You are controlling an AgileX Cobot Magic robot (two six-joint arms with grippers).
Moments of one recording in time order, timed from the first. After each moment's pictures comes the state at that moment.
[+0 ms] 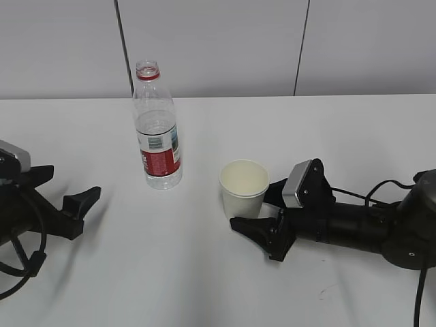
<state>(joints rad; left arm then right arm) -0.09 1.90 -0.37 0.36 -1.14 0.06 0.15 2.30 -0.82 -0.89 -1.15 0.10</state>
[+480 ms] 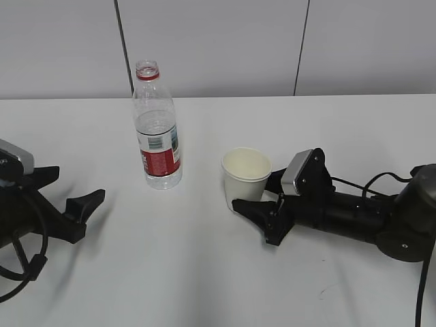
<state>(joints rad) -0.09 1.90 -0.37 0.41 -1.14 0.06 0.15 2.30 -0.86 -0.82 -1.15 0.08</state>
